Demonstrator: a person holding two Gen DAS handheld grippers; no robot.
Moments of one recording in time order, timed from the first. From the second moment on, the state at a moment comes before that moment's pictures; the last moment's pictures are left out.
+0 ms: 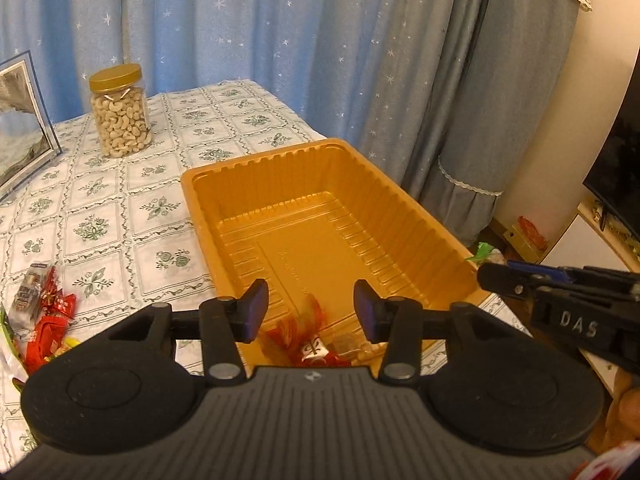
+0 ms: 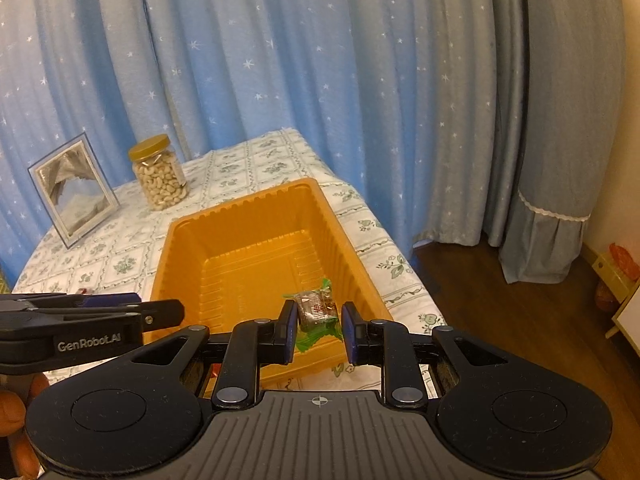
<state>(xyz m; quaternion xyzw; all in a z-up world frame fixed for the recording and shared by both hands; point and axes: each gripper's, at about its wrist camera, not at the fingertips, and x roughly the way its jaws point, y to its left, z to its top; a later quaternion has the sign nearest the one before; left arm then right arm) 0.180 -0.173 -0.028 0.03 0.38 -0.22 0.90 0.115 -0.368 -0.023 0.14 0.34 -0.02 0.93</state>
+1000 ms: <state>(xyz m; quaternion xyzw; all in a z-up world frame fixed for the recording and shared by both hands) 0.127 -0.064 -0.015 -0.02 0.38 -0.12 0.92 0.112 -0.358 -0.019 0.18 0.34 0.01 0.92</state>
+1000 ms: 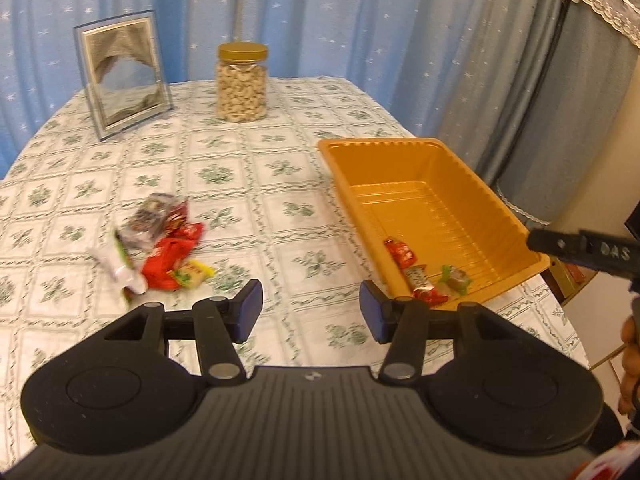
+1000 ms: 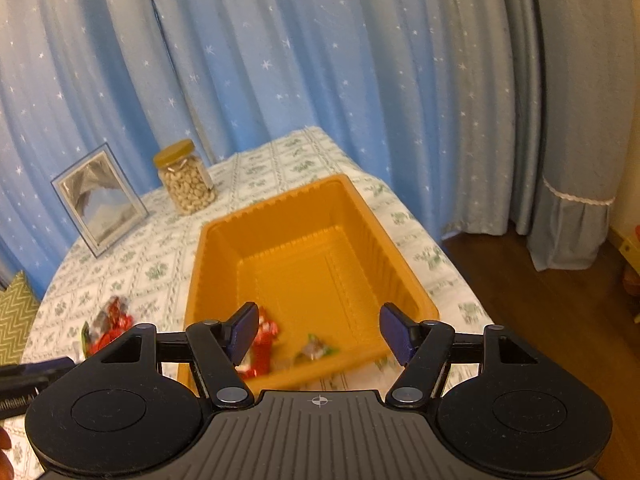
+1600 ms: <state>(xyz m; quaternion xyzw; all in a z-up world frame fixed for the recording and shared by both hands) 0.073 0.010 0.004 -0.03 0.37 -0.04 0.93 0.071 -0.301 0.003 0.14 0.34 0.05 0.93</state>
